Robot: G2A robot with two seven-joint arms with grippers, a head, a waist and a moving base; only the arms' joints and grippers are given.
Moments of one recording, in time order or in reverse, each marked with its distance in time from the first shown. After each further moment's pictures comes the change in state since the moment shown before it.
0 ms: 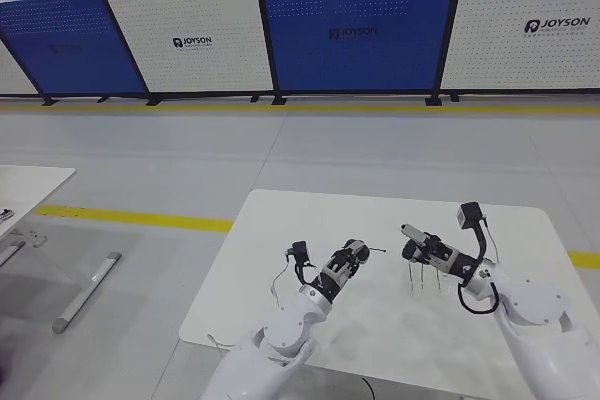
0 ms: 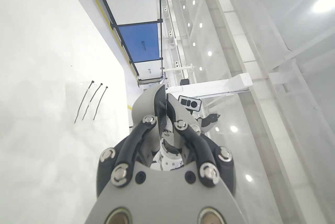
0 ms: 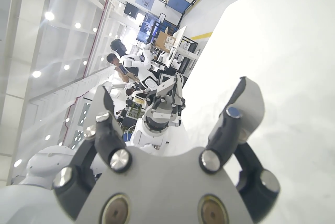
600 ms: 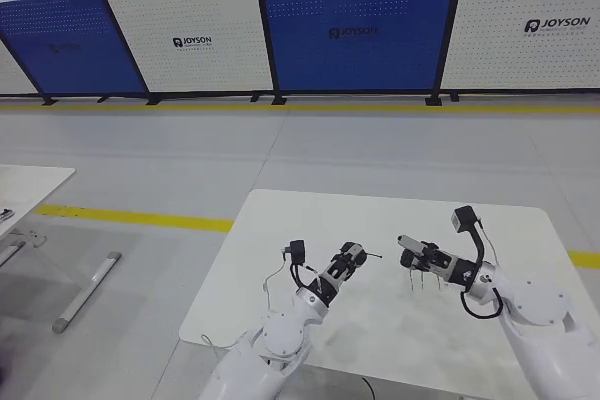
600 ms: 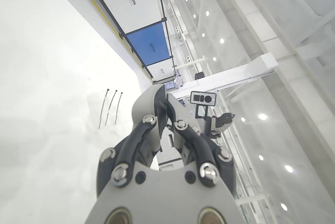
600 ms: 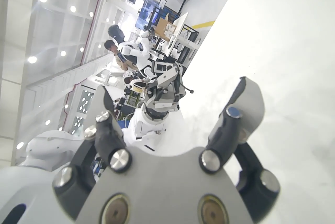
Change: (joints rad) left arm 0.029 0.018 -0.016 -0.016 0.217 -0.008 0.001; right arm 0.005 0.009 0.008 0.014 -0.019 -0.052 0.122
